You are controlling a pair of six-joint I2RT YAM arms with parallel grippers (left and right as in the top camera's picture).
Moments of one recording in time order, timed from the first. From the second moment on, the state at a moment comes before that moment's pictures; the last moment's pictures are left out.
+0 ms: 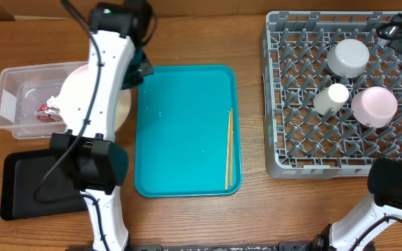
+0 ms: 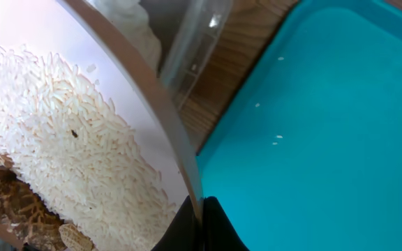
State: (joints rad) left arm -0.16 2.15 2.28 -1.68 -0.24 -0.70; right arm -0.31 1.97 2.39 -1.53 0.05 0.33
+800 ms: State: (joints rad) left arm 0.14 2.06 2.13 -1.68 -0.18 -0.70; right arm -0.31 1.97 2.39 -1.53 0.05 0.33
